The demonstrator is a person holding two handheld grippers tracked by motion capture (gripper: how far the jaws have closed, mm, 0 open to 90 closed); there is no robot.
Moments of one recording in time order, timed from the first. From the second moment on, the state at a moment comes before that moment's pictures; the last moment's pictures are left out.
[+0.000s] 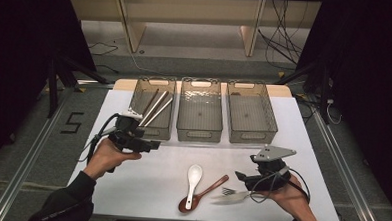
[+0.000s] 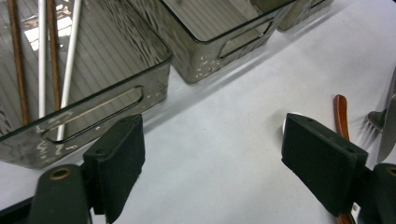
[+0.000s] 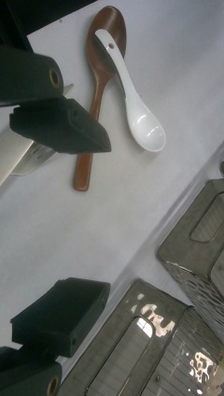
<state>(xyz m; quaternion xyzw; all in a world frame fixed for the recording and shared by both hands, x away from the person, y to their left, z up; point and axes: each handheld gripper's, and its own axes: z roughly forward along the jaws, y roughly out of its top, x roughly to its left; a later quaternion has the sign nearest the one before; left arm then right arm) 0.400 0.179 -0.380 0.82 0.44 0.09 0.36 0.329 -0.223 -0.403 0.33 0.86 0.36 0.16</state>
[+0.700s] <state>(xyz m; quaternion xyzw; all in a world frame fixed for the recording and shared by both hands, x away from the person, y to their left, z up) 0.376 0.158 -0.394 0.83 0.44 0.08 0.34 0.329 -0.221 -0.404 0.33 0.86 0.36 0.16</state>
